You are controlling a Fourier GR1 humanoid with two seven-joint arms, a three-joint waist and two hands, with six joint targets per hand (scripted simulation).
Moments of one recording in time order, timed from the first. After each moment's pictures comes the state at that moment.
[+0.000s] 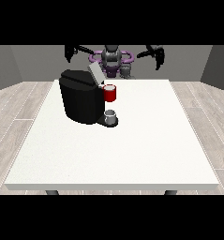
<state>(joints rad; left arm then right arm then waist) -0.53 0.02 0.38 -0.70 -0.37 -0.30 -0.30 -0.19 -0.10 -0.08 -1.27 0.09 -0.05 -0.02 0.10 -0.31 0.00</state>
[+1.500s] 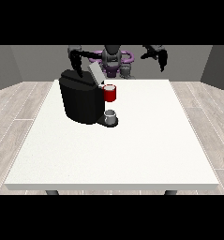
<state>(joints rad) -0.30 0.04 0.16 -1.29 -0.13 -0.28 -0.12 -0.57 -0.17 -0.17 -1.09 -0.05 0.02 0.11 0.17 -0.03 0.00</state>
